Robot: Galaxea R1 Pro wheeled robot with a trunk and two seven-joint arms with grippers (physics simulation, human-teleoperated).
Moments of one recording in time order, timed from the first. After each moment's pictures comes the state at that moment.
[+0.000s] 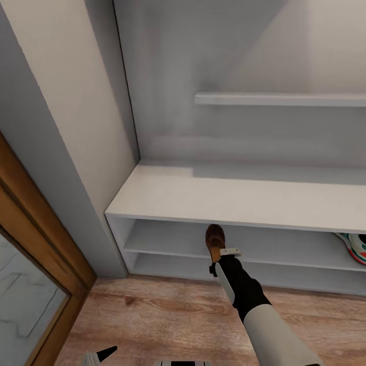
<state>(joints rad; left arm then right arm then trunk) -0.14 0.18 0.20 -0.62 0.05 -0.33 -1.12 -0.69 0.17 0.10 -0.79 -0.07 0.78 -0.39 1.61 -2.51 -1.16</state>
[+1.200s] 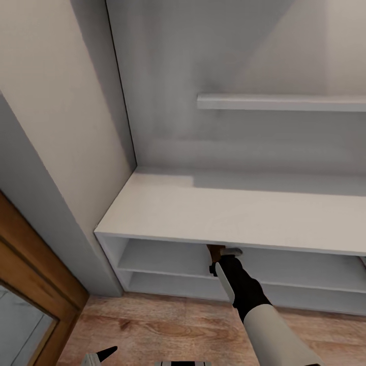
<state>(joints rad) -0.14 0.18 0.20 -0.62 0.05 -0.33 -1.12 -0.69 0.17 0.10 -0.79 -0.07 0.77 -0.39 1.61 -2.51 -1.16</state>
